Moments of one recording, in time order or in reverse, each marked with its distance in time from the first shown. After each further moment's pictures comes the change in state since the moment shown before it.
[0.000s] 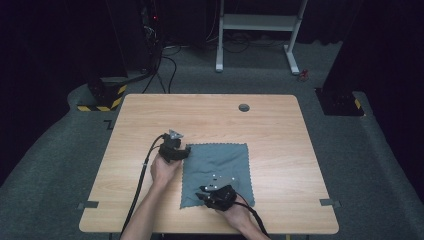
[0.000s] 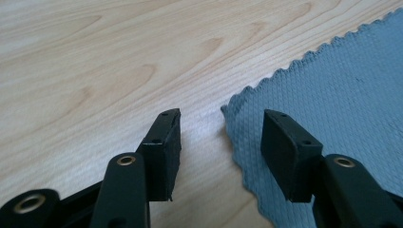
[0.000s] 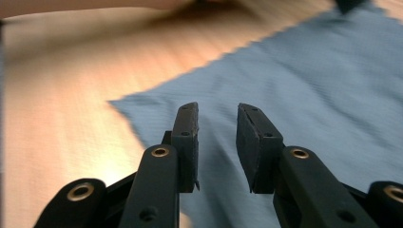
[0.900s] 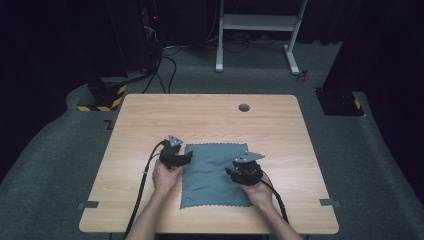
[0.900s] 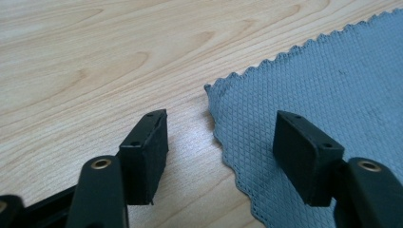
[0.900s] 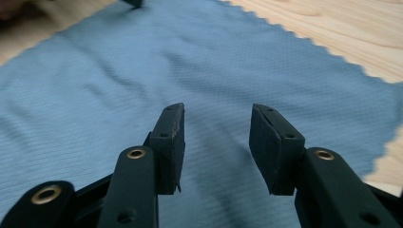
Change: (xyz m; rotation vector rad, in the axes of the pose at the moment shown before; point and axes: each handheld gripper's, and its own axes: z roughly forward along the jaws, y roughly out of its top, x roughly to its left) left arm -0.012 -0.020 -0.009 -0.068 0.017 -0.045; right arm -0.100 -0.021 -0.033 0.035 -0.240 0.200
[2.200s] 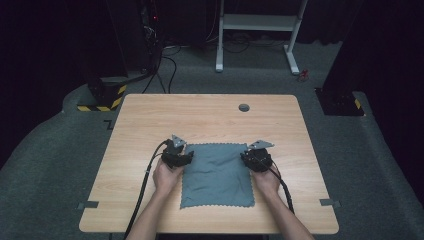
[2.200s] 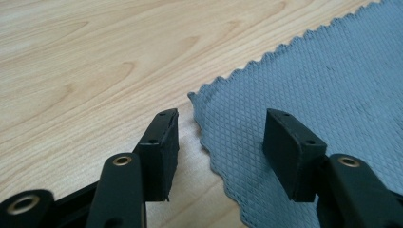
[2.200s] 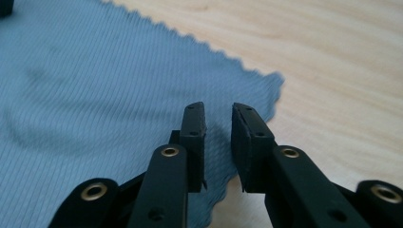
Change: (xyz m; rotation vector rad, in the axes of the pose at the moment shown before) left arm -0.006 0.003 0.002 0.000 0.004 0.068; right arm -0.053 0.001 0.009 0.024 -0.170 0.099
